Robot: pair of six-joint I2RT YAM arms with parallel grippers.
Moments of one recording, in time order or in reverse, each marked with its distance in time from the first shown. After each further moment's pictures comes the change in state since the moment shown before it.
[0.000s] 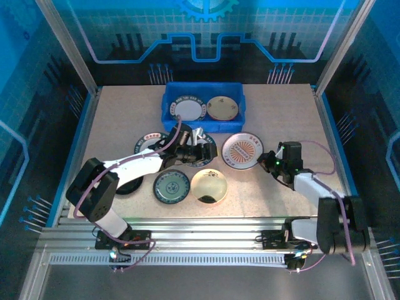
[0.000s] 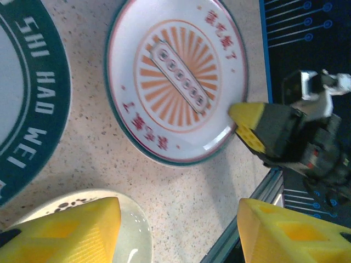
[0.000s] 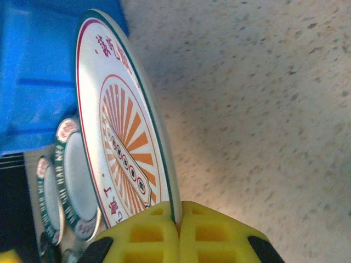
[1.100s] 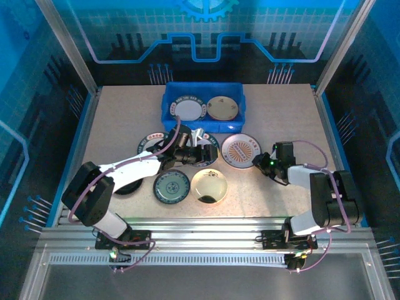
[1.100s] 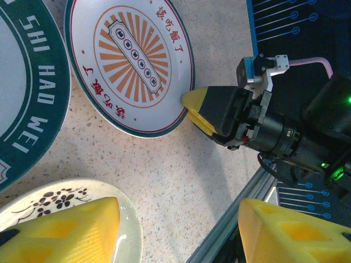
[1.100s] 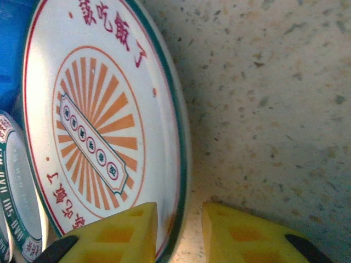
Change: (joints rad) left arm -0.031 -0.048 -0.024 0.003 0.002 -0.001; right arm 0.033 0.278 0.034 0.111 0.060 -0.030
